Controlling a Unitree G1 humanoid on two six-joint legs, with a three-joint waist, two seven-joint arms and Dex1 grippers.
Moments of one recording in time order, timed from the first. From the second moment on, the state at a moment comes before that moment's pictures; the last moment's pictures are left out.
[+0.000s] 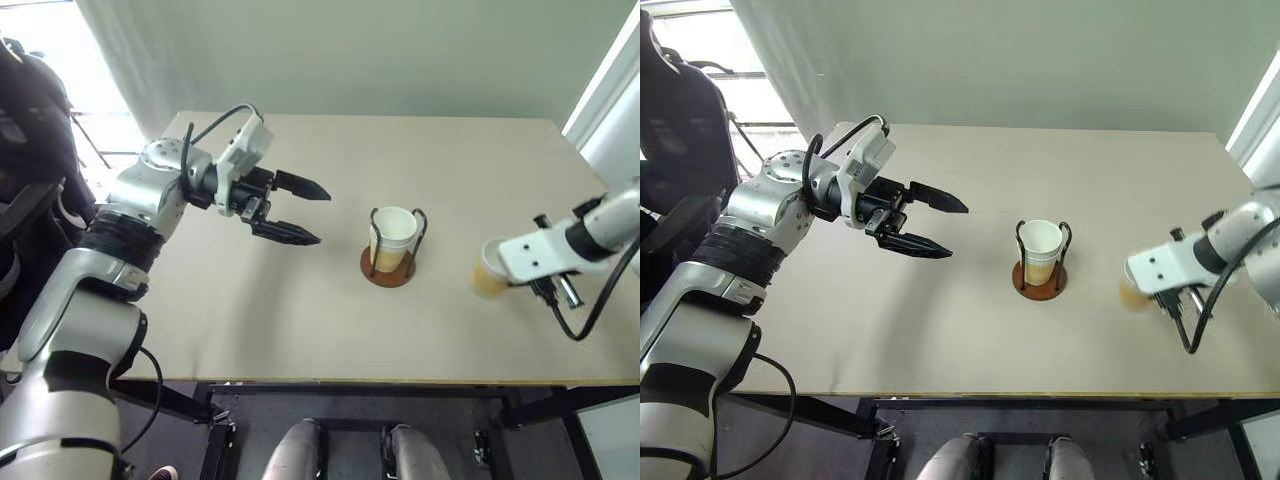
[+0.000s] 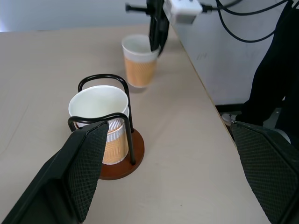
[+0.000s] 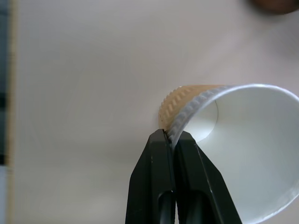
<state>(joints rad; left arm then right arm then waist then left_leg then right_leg) -1.21 0.79 -0.56 0.68 -0.75 0.14 -1.59 -0.84 -1.18 0.33 -0.01 -0.18 0.05 1.61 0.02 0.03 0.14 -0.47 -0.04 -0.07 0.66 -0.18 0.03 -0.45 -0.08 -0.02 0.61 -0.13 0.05</state>
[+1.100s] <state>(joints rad) -1.21 0.76 -0.60 0.78 -0.74 0.07 -1.59 -1.25 -0.90 0.42 -0.01 -0.15 0.18 1.61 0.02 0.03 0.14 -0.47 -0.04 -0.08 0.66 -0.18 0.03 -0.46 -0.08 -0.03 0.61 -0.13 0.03</state>
